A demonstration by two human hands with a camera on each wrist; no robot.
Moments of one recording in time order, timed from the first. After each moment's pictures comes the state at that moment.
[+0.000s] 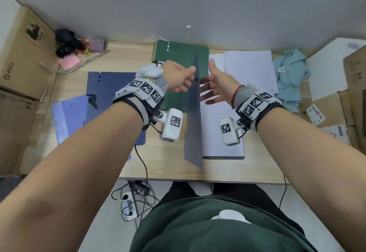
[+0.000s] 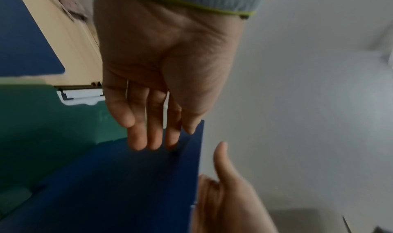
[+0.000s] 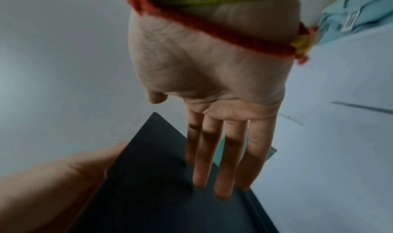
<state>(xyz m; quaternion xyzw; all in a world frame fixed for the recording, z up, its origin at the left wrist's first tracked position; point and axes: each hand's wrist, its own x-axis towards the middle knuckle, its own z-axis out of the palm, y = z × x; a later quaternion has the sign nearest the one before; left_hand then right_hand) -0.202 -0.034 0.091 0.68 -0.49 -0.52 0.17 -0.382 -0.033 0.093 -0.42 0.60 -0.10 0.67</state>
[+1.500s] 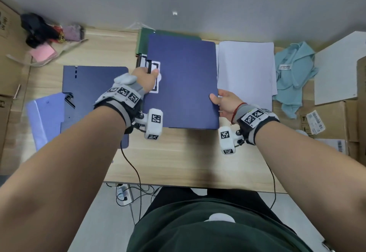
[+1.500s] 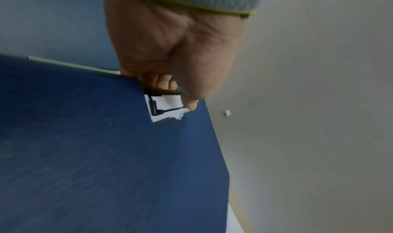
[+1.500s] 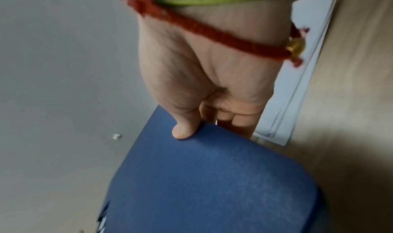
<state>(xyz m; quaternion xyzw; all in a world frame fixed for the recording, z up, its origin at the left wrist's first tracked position) -0.186 -0.078 0.002 0.83 -0.39 -0.38 0.11 -0.463 -0.056 -0.025 -0.31 0.63 -0.14 0.69</state>
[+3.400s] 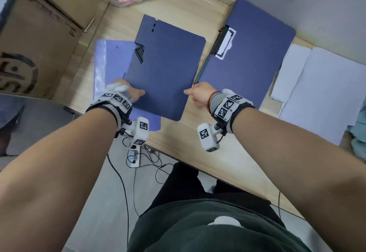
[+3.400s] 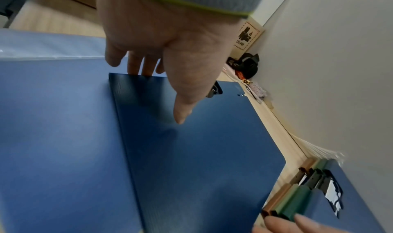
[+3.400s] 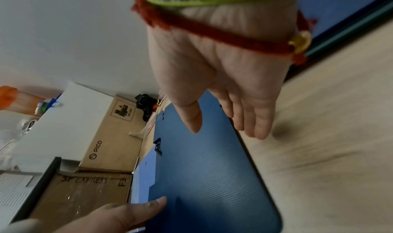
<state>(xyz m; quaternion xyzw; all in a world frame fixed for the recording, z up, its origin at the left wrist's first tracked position) 0.033 0.108 -0.025 0.92 -0.18 -0.32 -0.11 -0.178 0.000 -0.049 -0.51 0.57 0.15 0.63</state>
